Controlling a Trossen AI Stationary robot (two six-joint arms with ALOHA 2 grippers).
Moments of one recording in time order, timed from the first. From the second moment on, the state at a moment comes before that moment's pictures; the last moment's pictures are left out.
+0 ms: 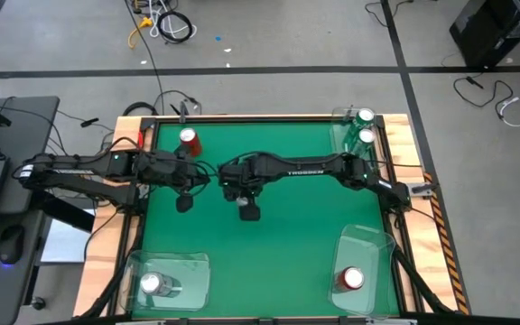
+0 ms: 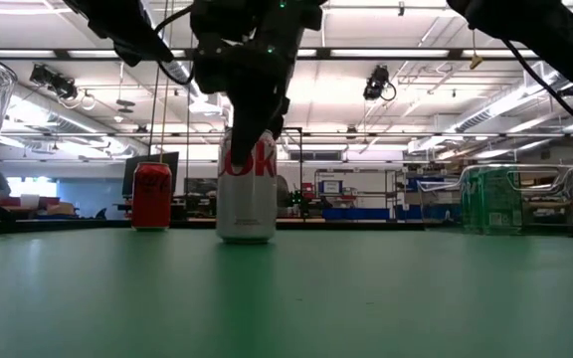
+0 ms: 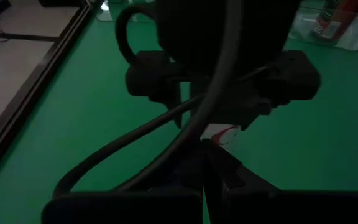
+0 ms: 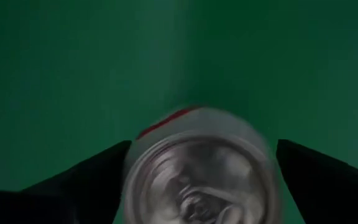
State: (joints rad) left arm -0.02 0.86 0.86 -0.61 -0.15 -0.08; right arm -0.03 2.37 2.26 -1.17 -0.09 -0.06
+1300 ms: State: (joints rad) left arm -0.01 1.30 1.26 -0.81 0.00 0.00; right arm -0.02 1.76 1.77 -1.16 0.07 0.02
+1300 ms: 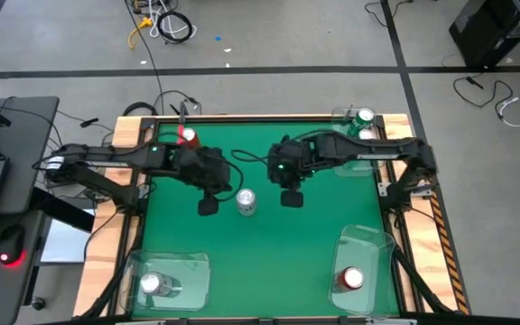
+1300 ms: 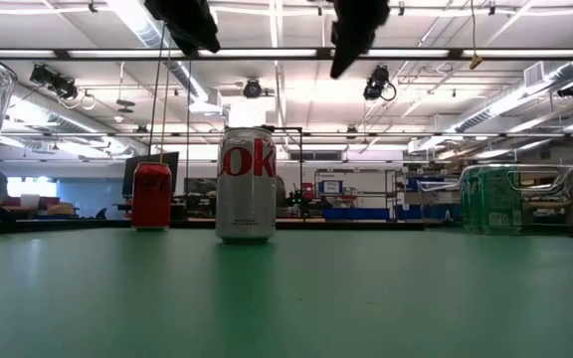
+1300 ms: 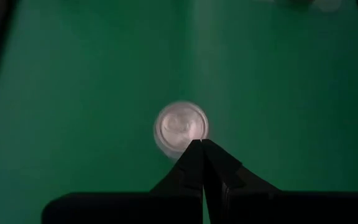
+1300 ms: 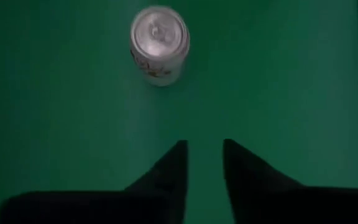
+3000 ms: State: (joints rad) left arm 0.05 1.83 1.57 -1.03 0.09 -0.11; right arm 0.05 1.34 0.81 -0.27 -0.03 0.21
